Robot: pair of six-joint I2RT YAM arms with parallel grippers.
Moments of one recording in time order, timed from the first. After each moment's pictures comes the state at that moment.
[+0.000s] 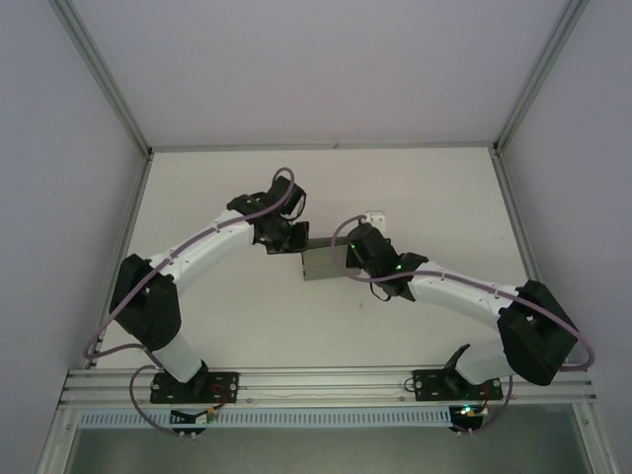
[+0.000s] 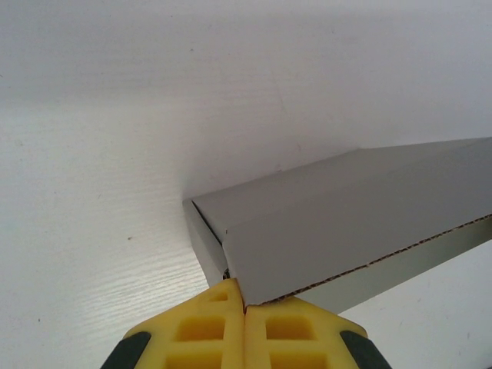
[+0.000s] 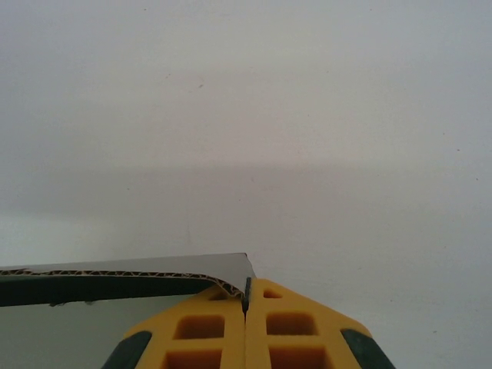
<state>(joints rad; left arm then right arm) -0.62 1.65 1.36 -0.84 0.13 -0.59 0.82 1.39 0.81 -0.17 0.44 0.55</state>
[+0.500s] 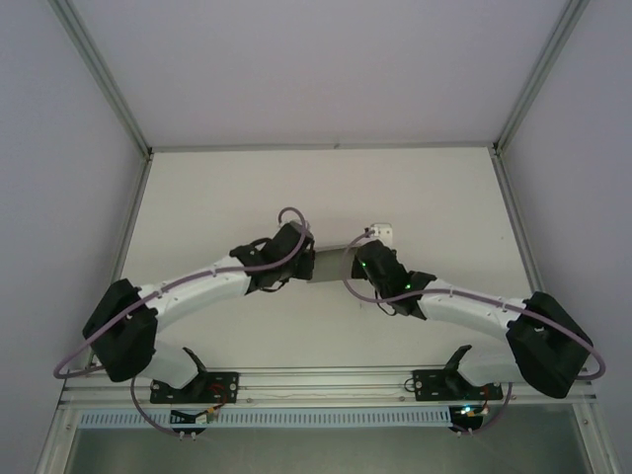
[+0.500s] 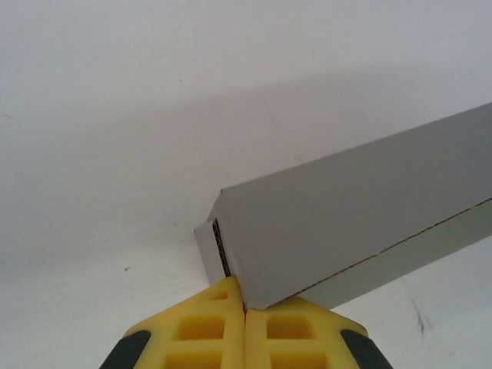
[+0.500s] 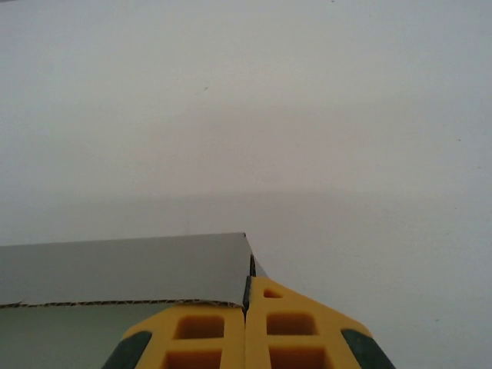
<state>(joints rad) -0.83 1.43 0.93 -0.39 -0.20 -0.60 0.84 1.29 0.60 0.05 0.46 0.53</state>
